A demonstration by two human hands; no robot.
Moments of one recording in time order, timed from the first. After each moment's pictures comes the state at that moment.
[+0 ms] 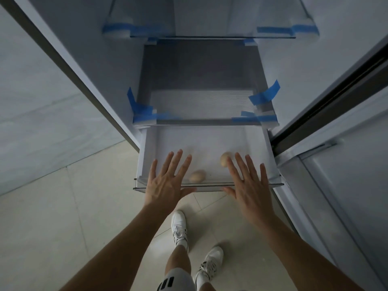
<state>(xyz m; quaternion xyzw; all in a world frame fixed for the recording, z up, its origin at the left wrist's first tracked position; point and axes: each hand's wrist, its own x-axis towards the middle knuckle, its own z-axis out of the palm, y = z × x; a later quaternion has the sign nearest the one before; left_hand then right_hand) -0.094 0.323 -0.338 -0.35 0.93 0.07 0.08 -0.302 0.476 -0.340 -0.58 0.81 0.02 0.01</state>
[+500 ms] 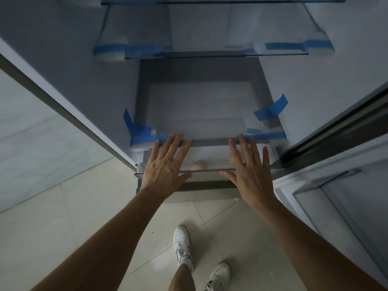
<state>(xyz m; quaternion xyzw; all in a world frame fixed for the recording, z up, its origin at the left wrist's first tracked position) -0.140 0.219 -0.328 -0.30 0.95 0.02 0.03 -0.347 0.380 -0.339 -0.55 0.83 0.00 -0.05</state>
